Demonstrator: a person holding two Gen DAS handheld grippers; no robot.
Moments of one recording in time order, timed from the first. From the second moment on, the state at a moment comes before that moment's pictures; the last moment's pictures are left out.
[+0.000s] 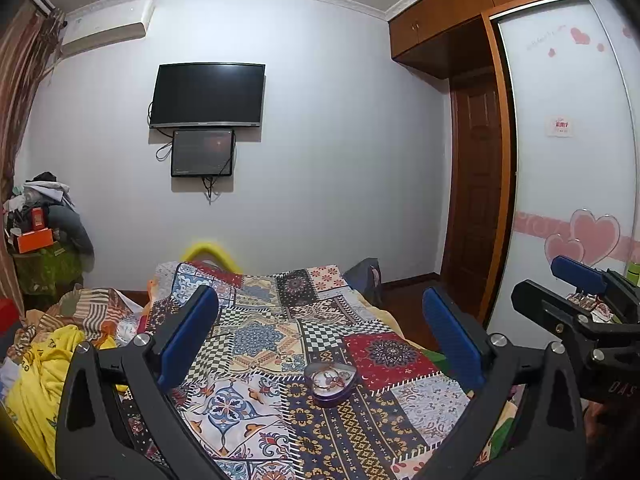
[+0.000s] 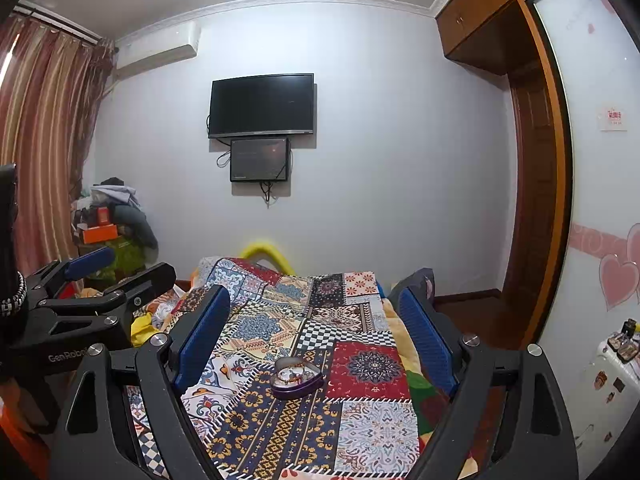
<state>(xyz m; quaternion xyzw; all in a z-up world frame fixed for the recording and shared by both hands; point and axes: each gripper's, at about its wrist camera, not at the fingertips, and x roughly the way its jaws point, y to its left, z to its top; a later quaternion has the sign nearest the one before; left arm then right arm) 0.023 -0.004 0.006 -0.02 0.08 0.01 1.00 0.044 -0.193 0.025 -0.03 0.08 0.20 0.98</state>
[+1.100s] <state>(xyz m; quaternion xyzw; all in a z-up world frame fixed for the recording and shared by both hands) 0.023 0.005 0.004 -0.04 0.08 0.01 1.00 0.048 -0.187 0.023 -0.02 0.09 0.21 0.97</state>
